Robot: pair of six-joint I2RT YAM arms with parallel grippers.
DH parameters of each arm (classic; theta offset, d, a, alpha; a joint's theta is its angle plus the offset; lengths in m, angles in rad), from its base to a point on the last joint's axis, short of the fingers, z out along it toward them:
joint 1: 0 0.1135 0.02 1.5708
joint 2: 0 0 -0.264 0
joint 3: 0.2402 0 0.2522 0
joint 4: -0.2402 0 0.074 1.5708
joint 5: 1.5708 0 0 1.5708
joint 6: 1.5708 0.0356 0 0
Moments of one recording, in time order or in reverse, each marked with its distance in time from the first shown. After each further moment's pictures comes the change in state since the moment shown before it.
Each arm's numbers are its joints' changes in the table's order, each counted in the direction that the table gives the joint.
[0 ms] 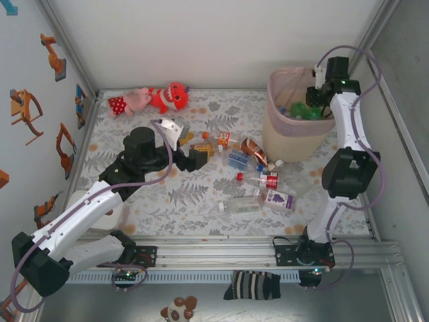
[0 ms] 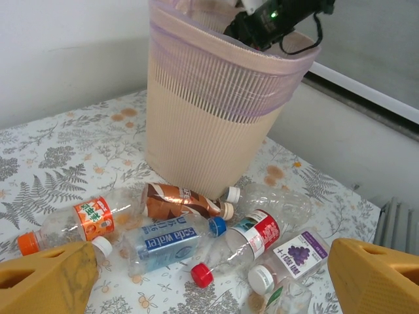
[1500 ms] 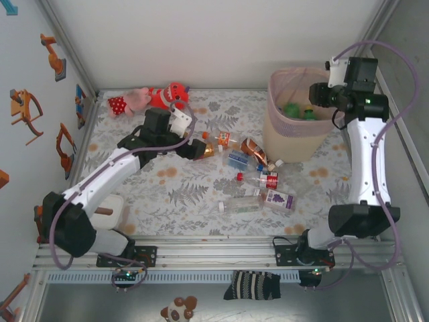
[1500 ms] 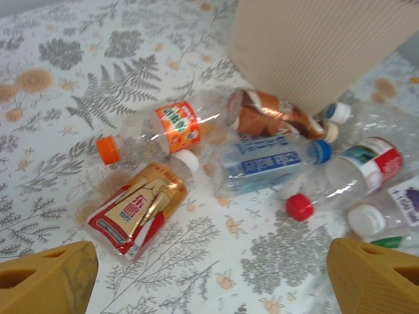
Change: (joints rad) left arm 0.146 -0.379 0.228 -0.299 -0.040 0.179; right arm 0.032 0.474 -0.134 -0.067 -0.105 0.056
